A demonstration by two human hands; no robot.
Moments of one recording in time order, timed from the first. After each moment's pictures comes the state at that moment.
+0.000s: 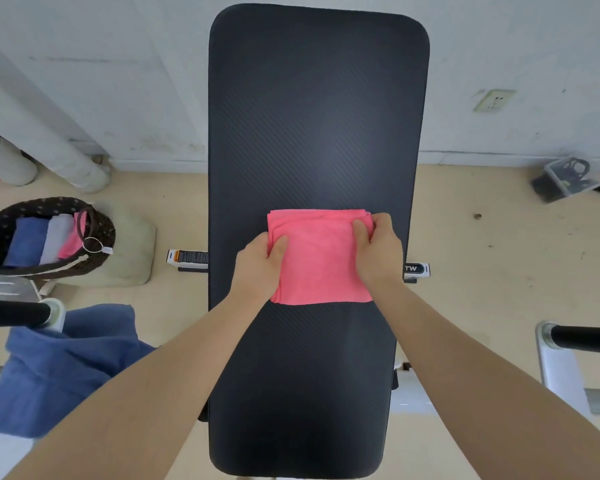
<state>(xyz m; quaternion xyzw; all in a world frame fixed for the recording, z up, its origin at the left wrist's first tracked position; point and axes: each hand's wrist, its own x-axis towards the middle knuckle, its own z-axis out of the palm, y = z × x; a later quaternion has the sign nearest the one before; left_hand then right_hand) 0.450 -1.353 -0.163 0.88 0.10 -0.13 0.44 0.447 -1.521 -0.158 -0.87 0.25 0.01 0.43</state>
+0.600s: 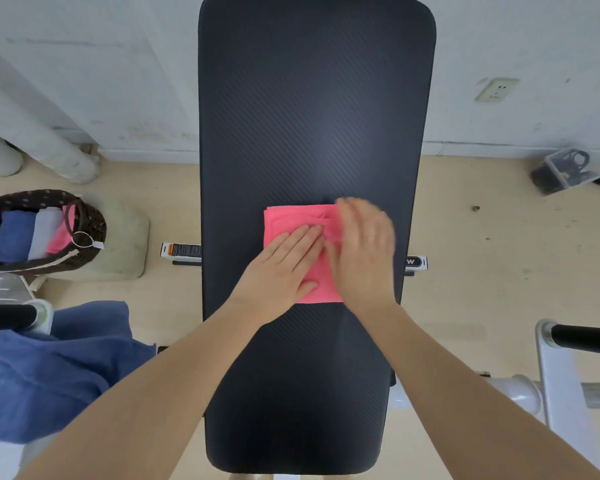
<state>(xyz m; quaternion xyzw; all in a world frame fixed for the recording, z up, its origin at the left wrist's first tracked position) 0.446 -1.350 -0.204 0.92 -0.38 0.03 0.02 0.434 -1.505 -0.172 -0.97 0.00 -0.19 0.16</state>
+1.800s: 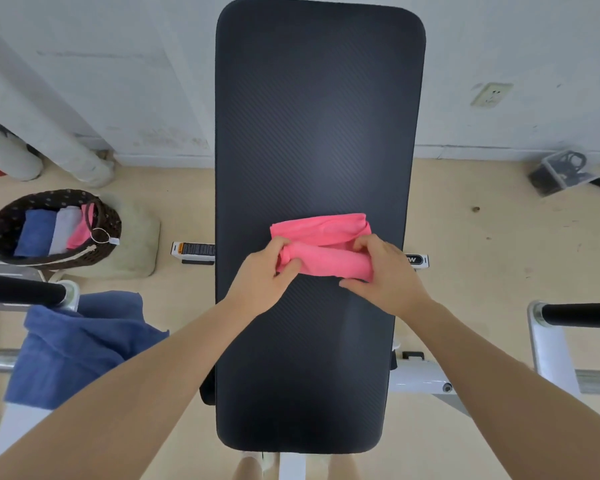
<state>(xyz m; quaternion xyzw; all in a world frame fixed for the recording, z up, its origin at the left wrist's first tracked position) 0.412 -1.334 -0.157 0.91 -0.08 -0.16 0.37 0.391 -1.549 -0.158 -0.94 -0.03 0.11 0.32</state>
